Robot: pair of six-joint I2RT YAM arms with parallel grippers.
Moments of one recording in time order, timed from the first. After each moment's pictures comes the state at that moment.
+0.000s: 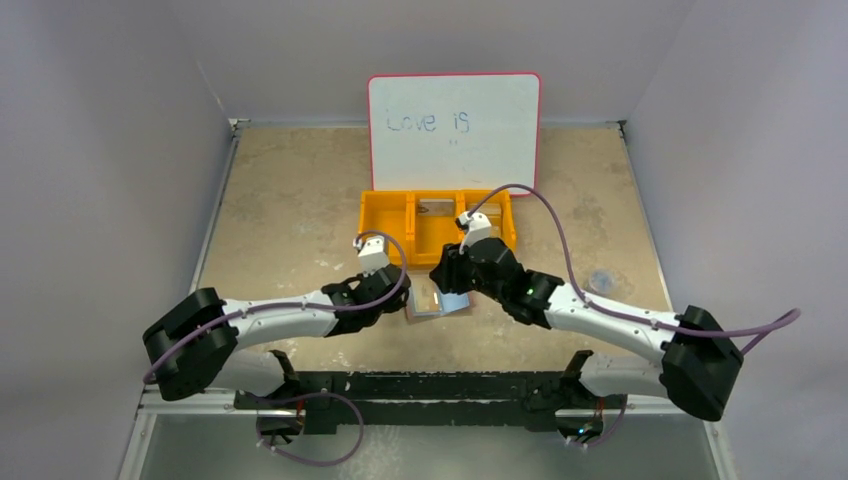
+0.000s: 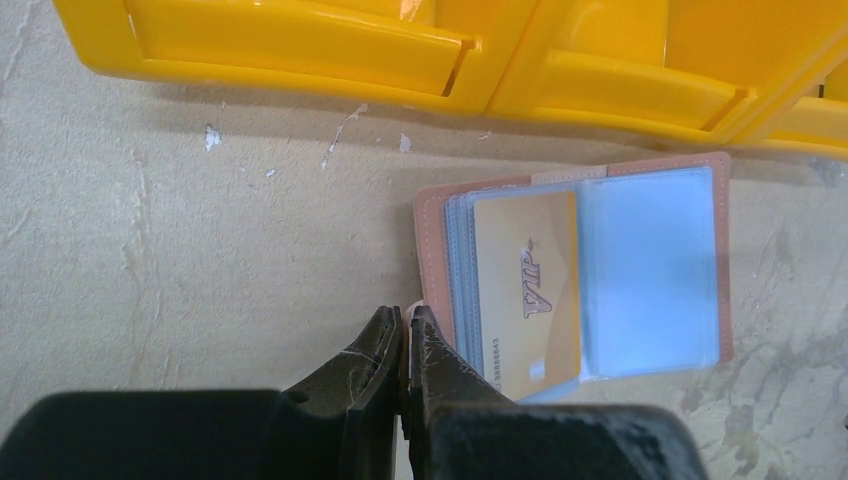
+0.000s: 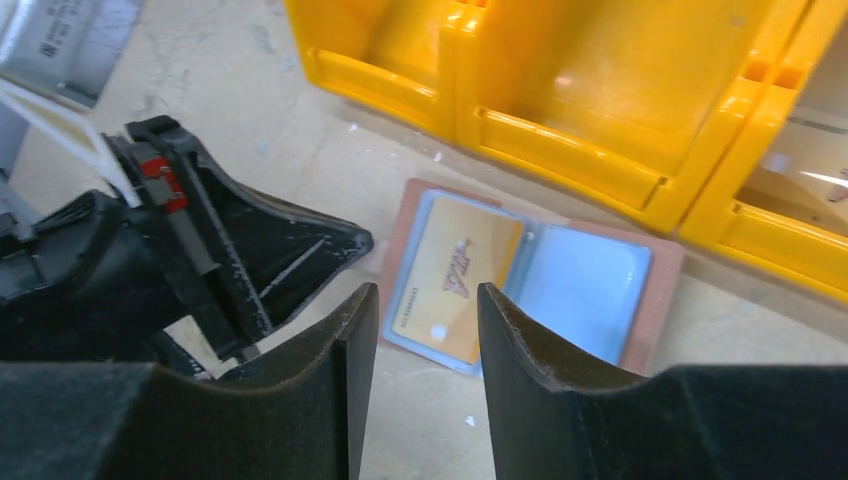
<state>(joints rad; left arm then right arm) -1.00 1.33 0.58 -0.12 -0.52 -1.01 0.91 1.19 0.66 -0.01 0.18 0.55</state>
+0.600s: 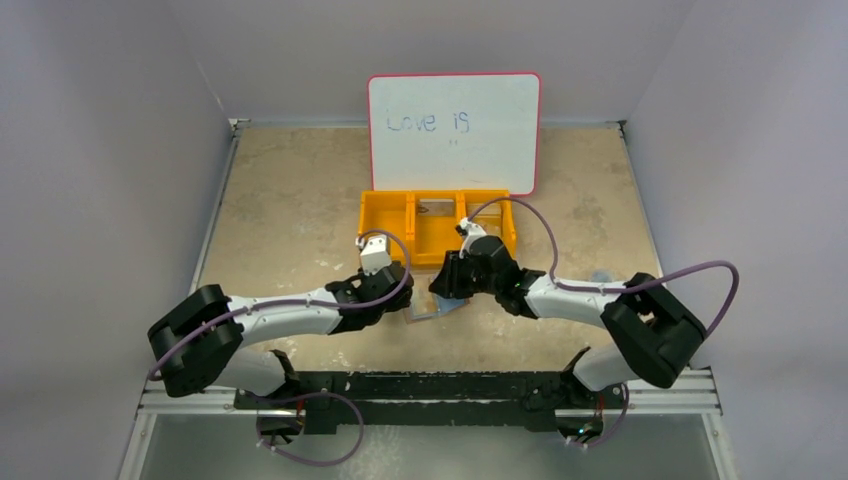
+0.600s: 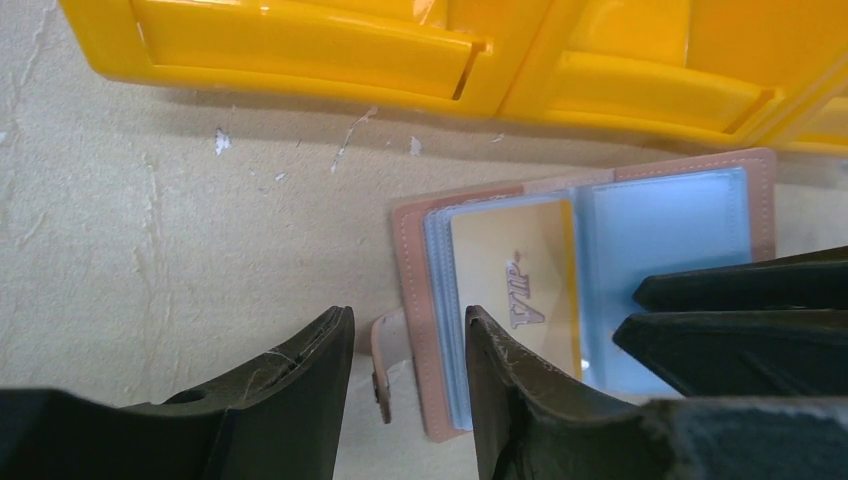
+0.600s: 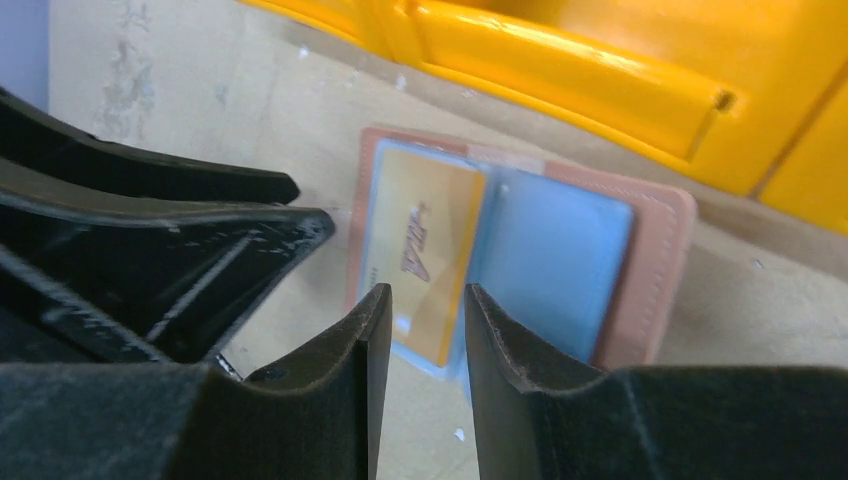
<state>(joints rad) -1.00 1.36 0.61 -0.16 -0.53 -1.00 0.76 1.44 0.58 0.23 -0.15 0.67</state>
